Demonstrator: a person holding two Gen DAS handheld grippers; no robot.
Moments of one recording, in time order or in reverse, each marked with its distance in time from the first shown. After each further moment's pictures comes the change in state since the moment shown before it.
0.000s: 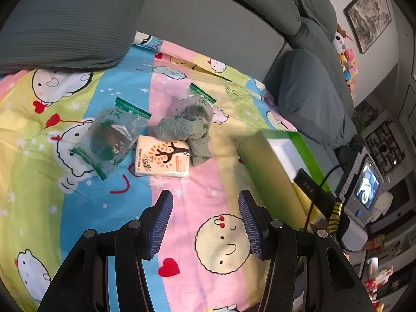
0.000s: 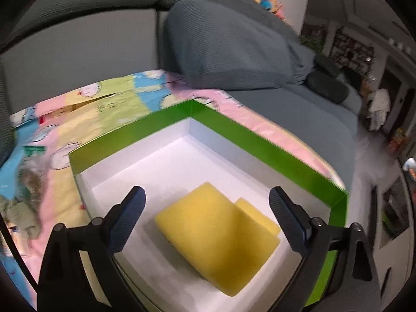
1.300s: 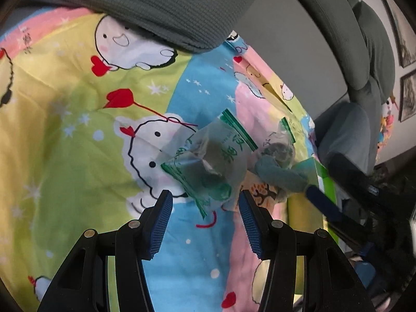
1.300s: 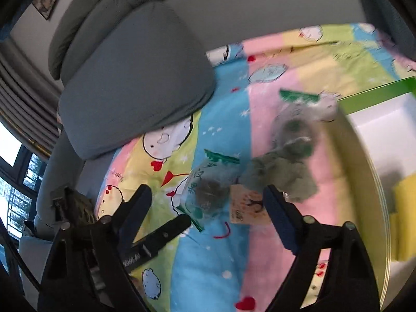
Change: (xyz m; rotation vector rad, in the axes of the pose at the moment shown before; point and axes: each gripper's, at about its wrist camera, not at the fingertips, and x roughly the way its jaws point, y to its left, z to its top) left arm 0.016 0.130 0.030 -0.355 0.027 0.037; right arm -0.067 0.193 0.008 -0.166 0.391 0.989
